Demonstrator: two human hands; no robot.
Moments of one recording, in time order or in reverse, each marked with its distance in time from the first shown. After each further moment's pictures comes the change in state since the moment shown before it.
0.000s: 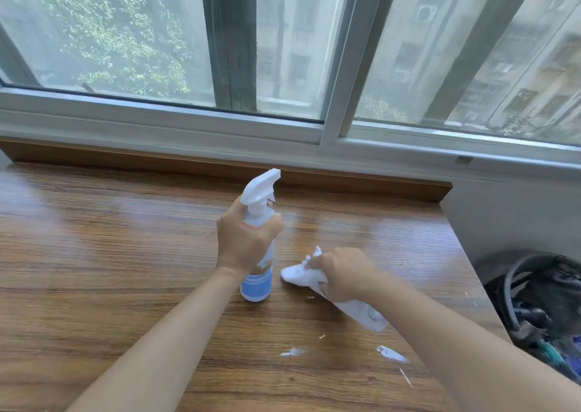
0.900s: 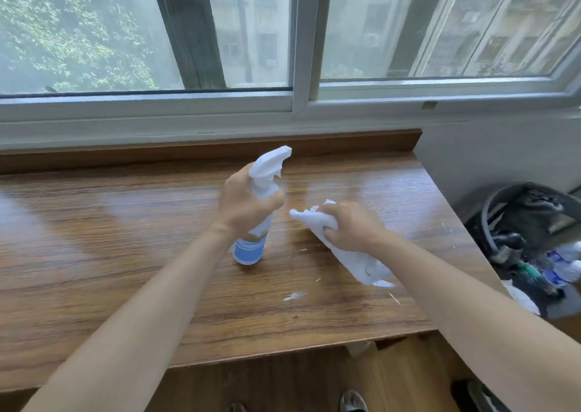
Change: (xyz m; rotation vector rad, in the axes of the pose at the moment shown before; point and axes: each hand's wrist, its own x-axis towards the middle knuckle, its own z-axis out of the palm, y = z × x) left_hand -0.009 0.038 -0.012 0.198 -0.409 -0.003; right_hand -0.056 0.001 0.011 0.380 0.299 0.239
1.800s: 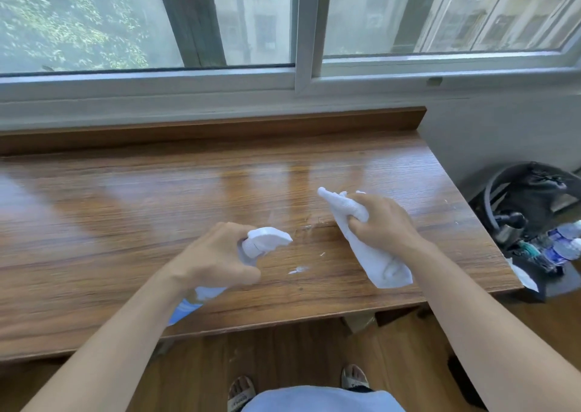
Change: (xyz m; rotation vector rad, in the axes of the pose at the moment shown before) left_hand -0.097 -0.014 -0.051 0.392 -0.608 -0.112; right_hand -0.061 0.013 0.012 0.199 0.149 0.222
